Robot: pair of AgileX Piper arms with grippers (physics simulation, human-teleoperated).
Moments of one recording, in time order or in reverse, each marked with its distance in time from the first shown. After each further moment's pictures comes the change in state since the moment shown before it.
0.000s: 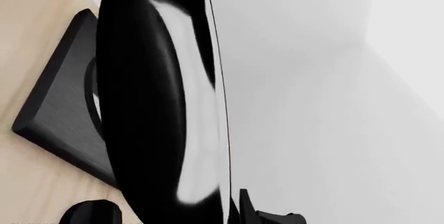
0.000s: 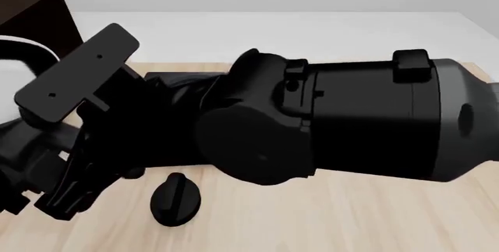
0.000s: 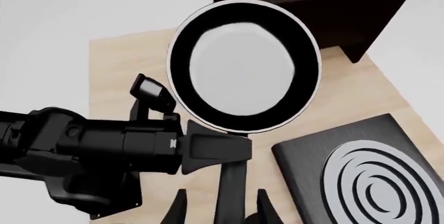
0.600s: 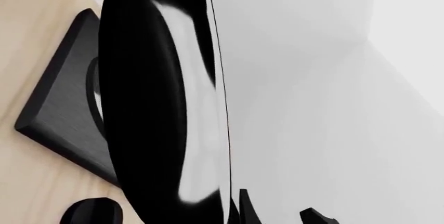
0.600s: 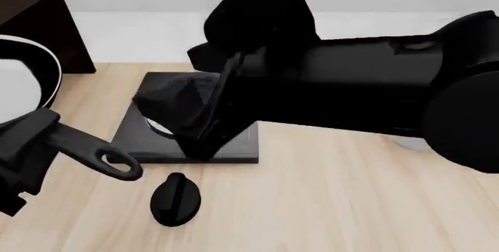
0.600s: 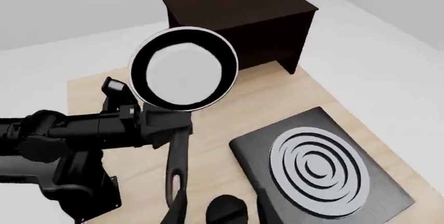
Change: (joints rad) left arm 0.003 -0.024 -0.013 0.045 0.021; right arm -0.134 -0.397 0.300 -0.080 0.036
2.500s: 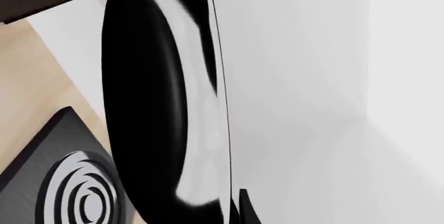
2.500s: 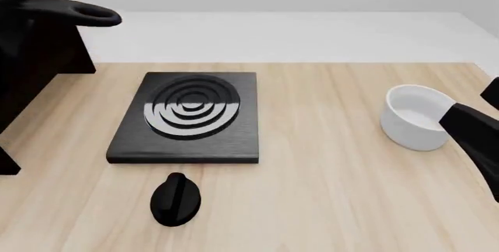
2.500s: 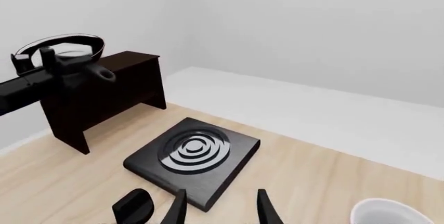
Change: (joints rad) left arm 0.273 0.550 -0.423 -0.187 -0.090; right arm -0.536 -1.046 0.641 0.050 0.094
